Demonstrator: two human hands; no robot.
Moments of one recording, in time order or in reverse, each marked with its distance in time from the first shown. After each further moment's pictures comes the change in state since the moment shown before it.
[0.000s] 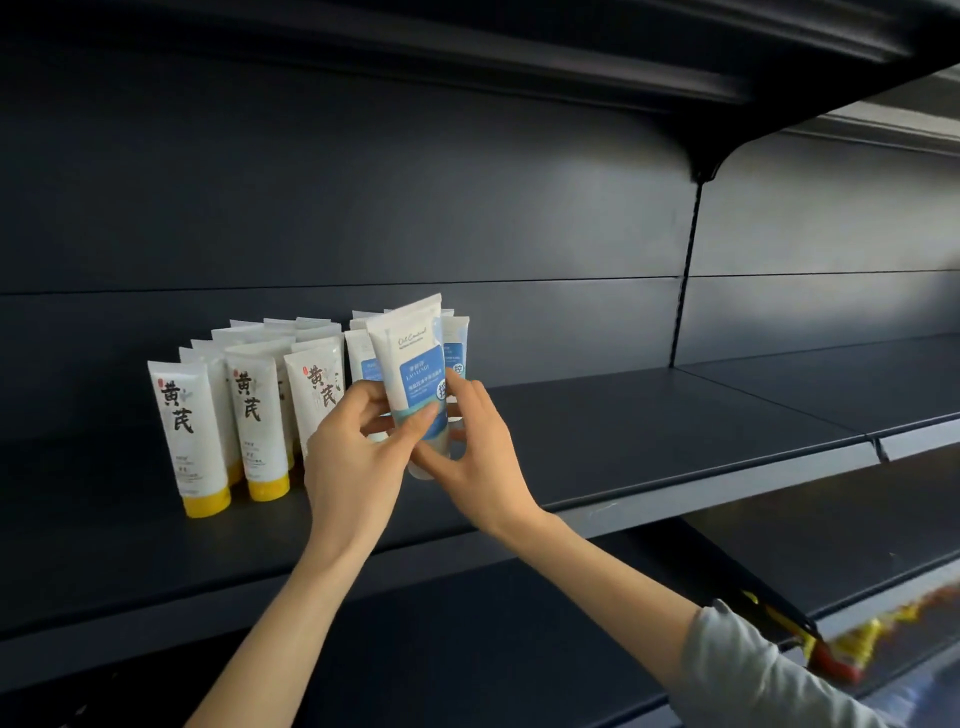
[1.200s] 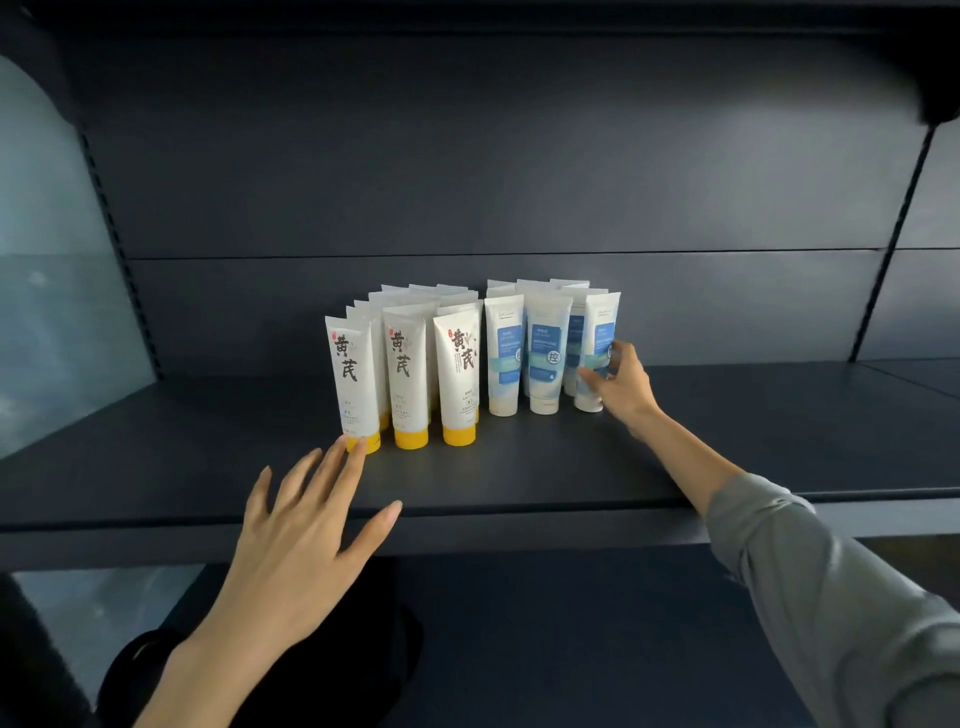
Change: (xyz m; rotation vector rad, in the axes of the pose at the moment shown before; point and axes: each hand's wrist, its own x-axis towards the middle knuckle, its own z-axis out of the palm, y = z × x) left_hand -0.056 -0.048 -0.144 1.229 -0.342 -0.077; right_hand 0.089 0.127 -0.001 -0.034 0.036 0.485
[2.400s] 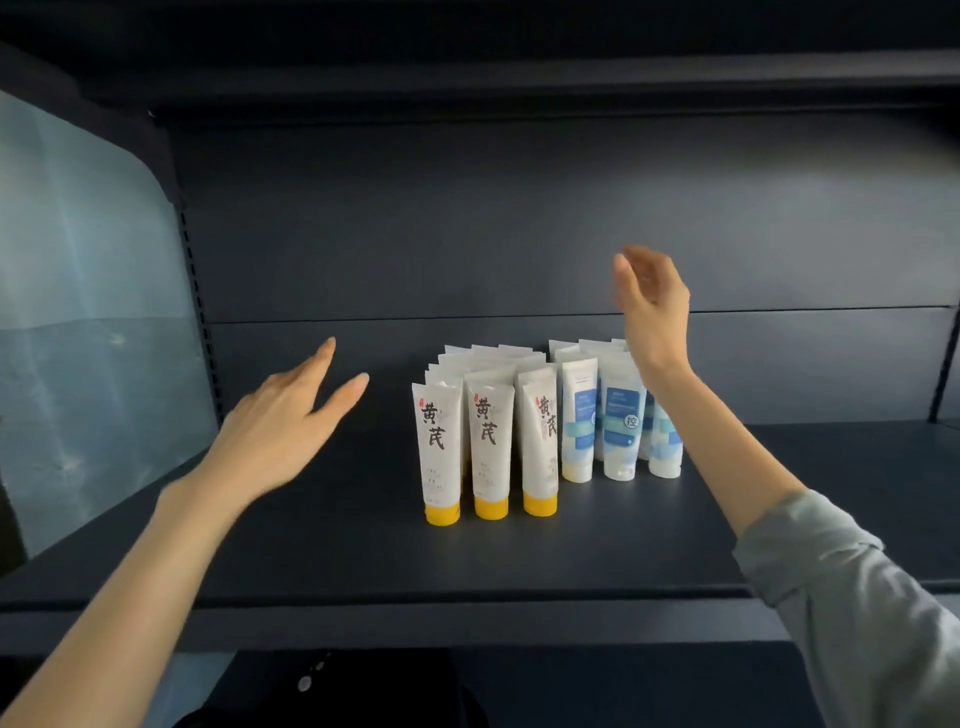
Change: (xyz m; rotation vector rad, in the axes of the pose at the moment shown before) left_hand 0.111 -0.102 -0.090 -0.253 0.087 -0.123; right_hand 0.003 -0.170 0.043 0.367 0.267 -0.457
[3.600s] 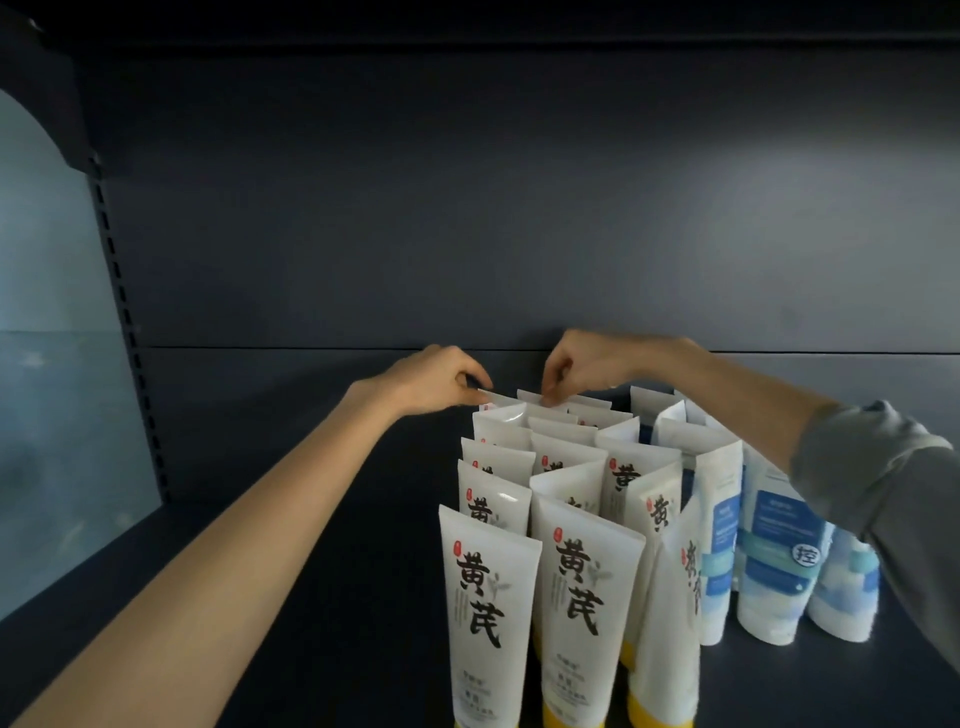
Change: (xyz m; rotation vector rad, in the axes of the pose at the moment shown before) left_hand 0.264 0.017 0.115 -0.035 -0.342 0.372; right_hand 0.113 0.129 0.141 -0.951 -1.271 -0.053
